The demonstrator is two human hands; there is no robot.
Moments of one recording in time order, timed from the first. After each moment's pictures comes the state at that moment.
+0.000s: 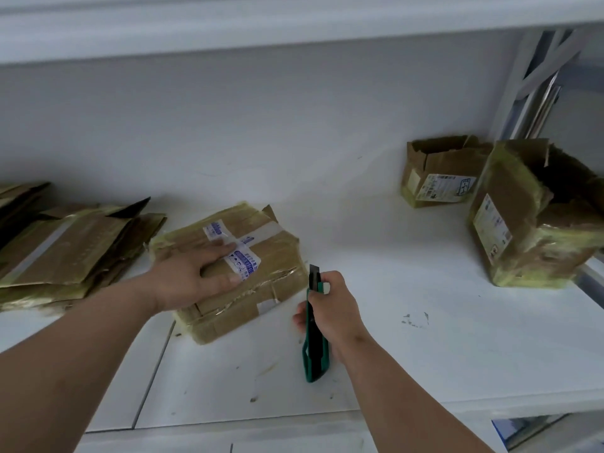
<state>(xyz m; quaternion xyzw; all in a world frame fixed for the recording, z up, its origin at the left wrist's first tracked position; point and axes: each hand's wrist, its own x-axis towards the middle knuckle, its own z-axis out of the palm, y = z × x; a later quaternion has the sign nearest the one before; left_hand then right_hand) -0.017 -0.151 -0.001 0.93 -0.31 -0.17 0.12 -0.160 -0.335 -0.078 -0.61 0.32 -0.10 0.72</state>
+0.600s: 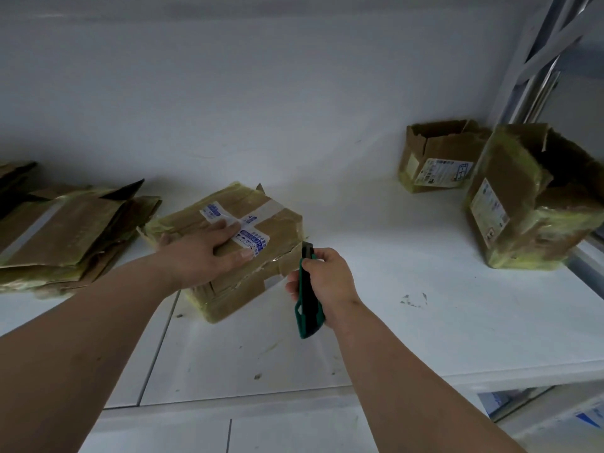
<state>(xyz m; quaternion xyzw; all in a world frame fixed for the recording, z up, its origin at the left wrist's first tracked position) -0.024 -0.165 -0.008 0.94 -0.28 -0.15 0.08 -0.145 -0.328 -0.066 -0.55 0.33 -0.12 0.76</state>
